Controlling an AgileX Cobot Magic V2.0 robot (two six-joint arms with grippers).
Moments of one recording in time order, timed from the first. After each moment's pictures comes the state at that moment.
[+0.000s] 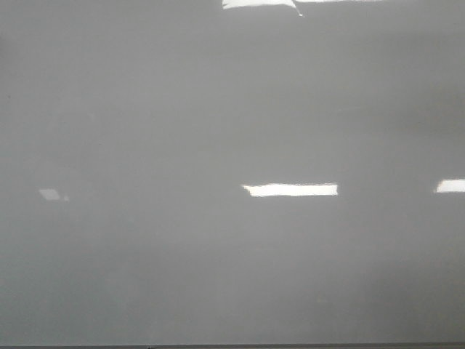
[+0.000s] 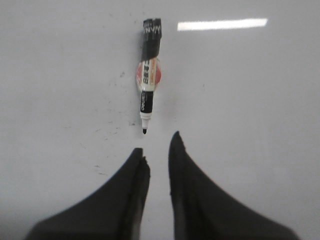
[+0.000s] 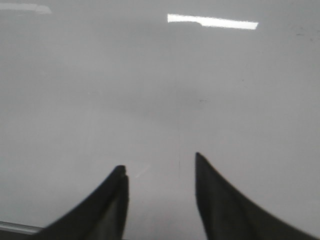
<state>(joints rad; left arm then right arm) 0.00 0.65 -0.66 -0.01 0.58 0.05 0.09 0.61 -0.66 0.00 0.58 0.01</state>
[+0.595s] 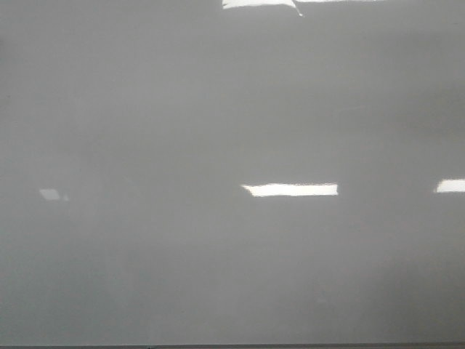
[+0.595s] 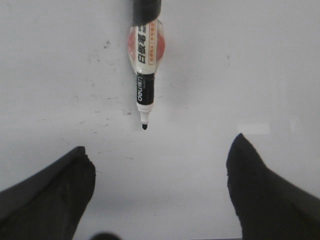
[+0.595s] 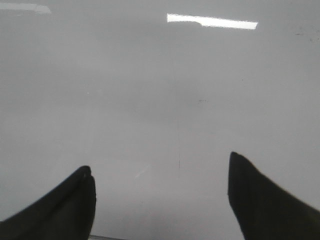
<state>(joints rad) 0.00 1.07 -0.80 0.03 0.54 0.05 0.09 0.61 -0.66 0.00 0.58 0.01</state>
